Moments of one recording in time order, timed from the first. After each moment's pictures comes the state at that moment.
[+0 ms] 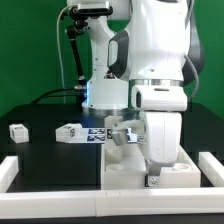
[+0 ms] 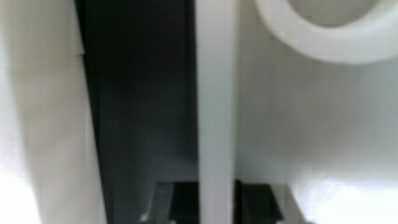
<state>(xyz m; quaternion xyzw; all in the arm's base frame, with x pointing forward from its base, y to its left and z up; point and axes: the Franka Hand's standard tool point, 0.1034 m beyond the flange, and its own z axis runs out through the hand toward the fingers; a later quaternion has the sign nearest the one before) 0.604 0.037 0.014 0.71 0.69 0.06 0.10</state>
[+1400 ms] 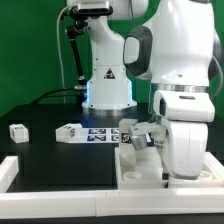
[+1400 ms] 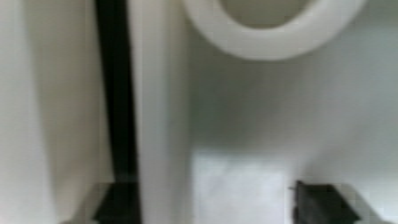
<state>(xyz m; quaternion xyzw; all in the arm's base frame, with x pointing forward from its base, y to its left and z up) 0.615 0.065 0.009 0.72 0.69 0.02 0.08</state>
